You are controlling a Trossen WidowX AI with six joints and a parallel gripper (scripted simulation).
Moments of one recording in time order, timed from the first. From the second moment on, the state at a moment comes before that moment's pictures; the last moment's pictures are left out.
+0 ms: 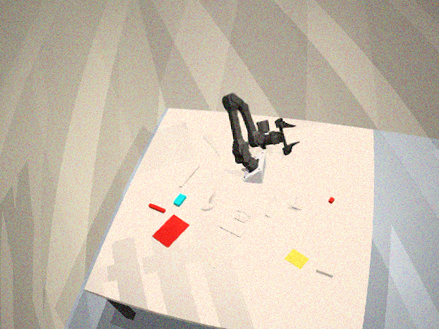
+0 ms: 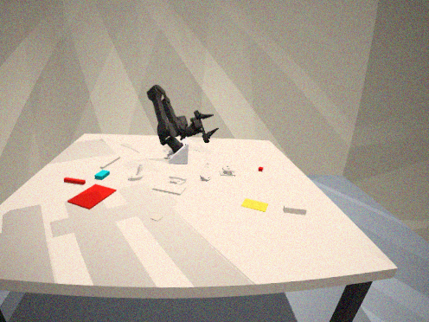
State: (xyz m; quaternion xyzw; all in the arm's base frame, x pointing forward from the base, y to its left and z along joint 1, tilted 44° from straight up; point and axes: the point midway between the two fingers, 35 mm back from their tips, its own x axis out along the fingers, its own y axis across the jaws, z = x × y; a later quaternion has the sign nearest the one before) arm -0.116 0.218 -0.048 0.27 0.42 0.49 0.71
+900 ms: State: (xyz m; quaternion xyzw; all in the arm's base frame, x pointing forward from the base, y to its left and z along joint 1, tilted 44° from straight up) arm -0.116 0.218 -0.048 0.27 0.42 0.49 0.71
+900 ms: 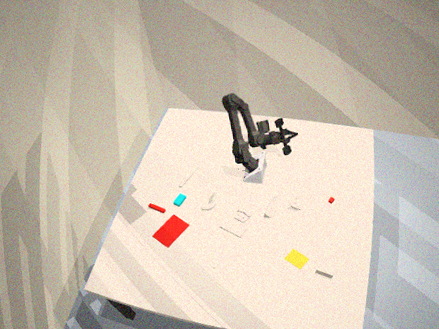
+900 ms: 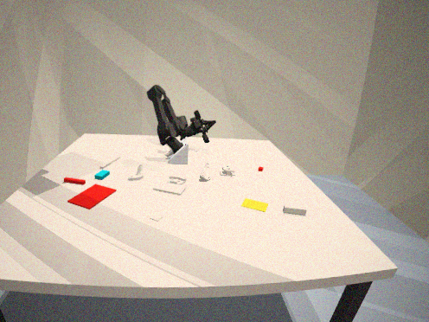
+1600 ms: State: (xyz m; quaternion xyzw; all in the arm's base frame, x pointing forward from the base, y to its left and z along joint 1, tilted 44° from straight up) arm -0.098 0.232 -0.066 0.24 0.40 0.45 0.76
